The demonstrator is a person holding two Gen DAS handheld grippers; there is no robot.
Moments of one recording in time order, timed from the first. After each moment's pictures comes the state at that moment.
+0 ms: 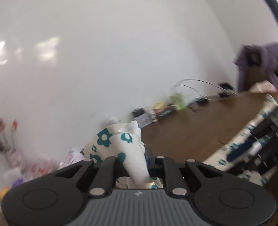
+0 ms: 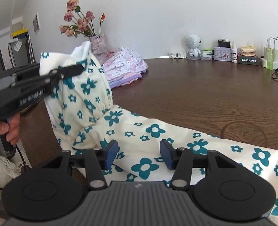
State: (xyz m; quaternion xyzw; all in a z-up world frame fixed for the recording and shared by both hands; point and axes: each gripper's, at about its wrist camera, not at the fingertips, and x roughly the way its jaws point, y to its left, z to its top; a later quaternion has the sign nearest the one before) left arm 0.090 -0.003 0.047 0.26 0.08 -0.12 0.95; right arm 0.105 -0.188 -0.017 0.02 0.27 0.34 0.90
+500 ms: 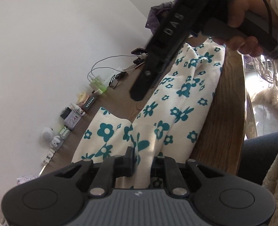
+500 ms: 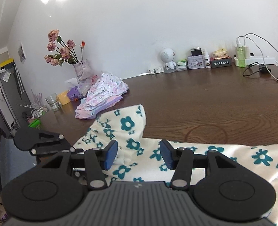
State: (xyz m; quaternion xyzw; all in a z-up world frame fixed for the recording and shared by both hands) left arm 0.091 -0.057 -0.010 0.41 0.15 -0.29 0.85; right arm 0.097 -0.243 0.002 0.09 0.25 0.31 0.91
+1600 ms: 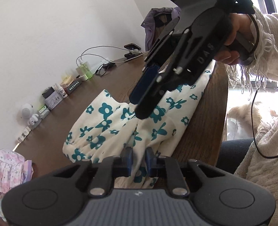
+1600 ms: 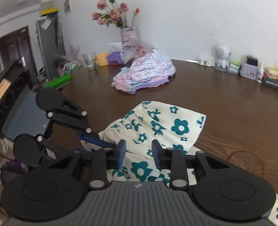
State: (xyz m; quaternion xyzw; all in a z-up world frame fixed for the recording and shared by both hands) left arm 0.089 0.001 0.009 0.33 0.22 -0.36 0.84; right arm 0.099 -0.176 0.026 -0.09 0.27 0.43 0.85
